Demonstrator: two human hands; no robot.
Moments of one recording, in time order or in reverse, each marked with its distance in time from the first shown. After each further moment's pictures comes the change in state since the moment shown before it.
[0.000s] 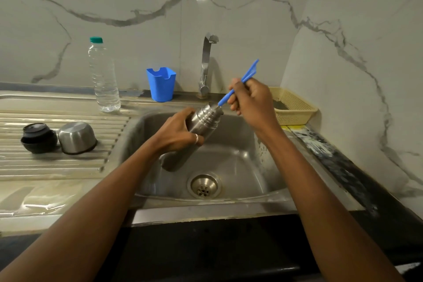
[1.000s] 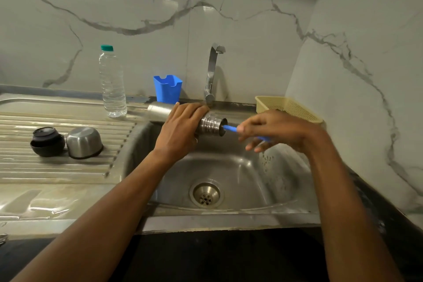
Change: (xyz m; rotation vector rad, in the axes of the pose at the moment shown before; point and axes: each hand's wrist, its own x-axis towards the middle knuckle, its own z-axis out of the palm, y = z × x) left_hand 0.000 -0.003 0.005 0.620 0.440 0.392; right_hand 0.001 -0.011 -0.061 -0.259 -0.769 0.350
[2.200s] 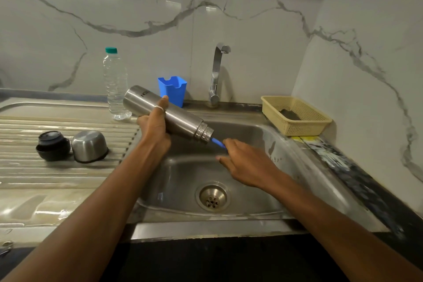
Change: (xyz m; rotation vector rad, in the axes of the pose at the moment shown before) left_hand 0.017 -0.041 -0.010 -1.530 0.558 -1.331; right_hand 0.045 0.041 0.101 -0.765 0.348 -0.308
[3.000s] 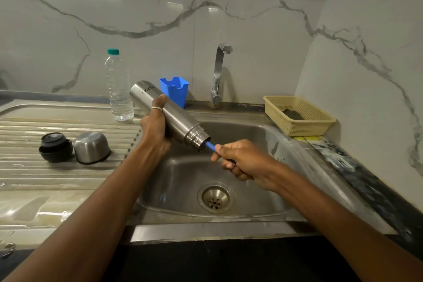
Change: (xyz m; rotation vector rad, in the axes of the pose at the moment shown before) left_hand 0.005 -0.001 -0.002 0.000 -0.098 0.008; right_hand 0.001 -0.016 -0.018 0.898 -0.118 0.342
